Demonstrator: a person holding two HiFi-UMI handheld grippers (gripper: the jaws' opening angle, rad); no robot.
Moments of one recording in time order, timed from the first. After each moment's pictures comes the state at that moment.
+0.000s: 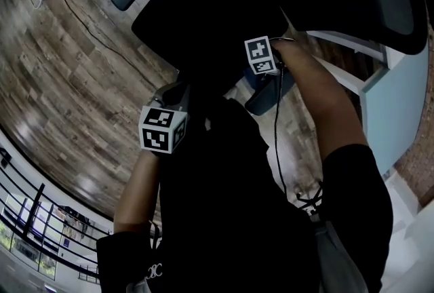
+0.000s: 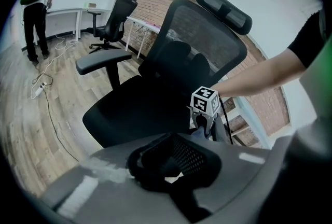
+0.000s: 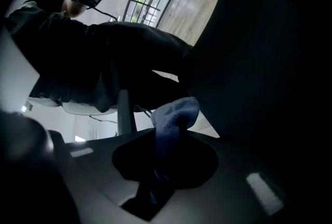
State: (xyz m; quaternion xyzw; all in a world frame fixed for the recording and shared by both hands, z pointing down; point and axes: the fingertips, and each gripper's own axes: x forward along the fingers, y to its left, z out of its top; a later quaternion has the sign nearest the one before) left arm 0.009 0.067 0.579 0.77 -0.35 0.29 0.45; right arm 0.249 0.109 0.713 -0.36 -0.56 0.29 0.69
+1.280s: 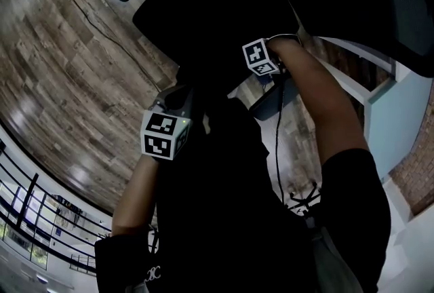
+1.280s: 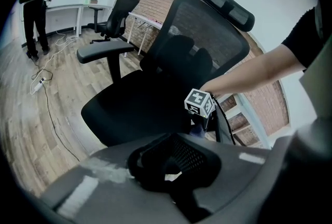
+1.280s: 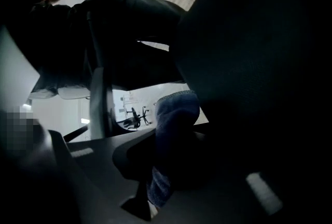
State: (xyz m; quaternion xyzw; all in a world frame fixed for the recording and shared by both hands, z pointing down) left arm 0.007 0.081 0.601 0.76 -0.35 0.29 0.46; right arm 0.282 0.103 0.749 -0.41 -0.45 0.23 0.76
